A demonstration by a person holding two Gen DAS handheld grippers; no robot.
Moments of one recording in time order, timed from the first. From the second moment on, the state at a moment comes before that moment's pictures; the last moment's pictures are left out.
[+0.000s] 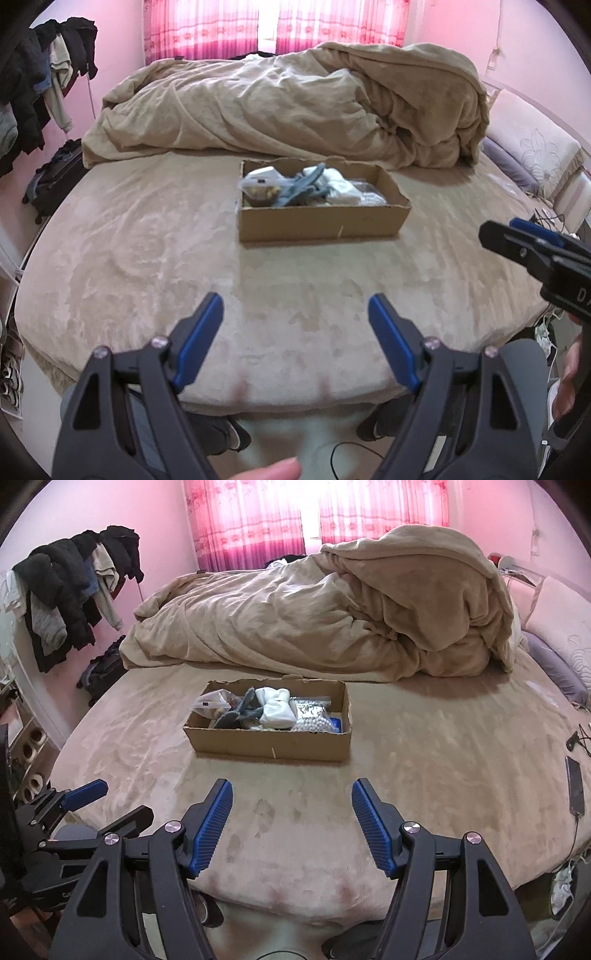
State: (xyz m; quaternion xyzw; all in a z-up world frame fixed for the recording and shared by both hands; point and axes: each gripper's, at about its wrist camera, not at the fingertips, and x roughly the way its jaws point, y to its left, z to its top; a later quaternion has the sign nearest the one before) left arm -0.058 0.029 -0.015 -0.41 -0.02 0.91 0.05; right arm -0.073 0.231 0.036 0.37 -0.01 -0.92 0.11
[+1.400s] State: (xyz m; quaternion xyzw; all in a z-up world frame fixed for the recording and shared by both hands) left arm -0.052 0.009 -0.005 -0.39 -0.03 0.92 0.03; right arm -0.068 0.224 0.037 0.37 0.00 -0.92 0.11
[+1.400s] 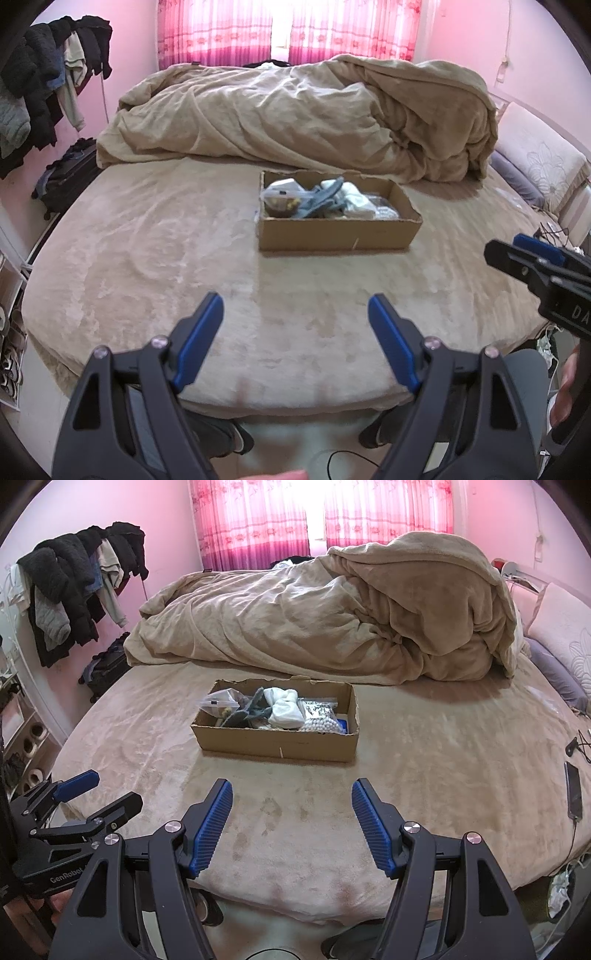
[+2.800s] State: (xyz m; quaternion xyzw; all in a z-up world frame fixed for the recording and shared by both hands) left arm -0.054 0.009 -0.001 -0.38 -0.04 0.92 0.02; right arm -0.072 0.226 0.035 0.37 0.00 -0.92 0.11
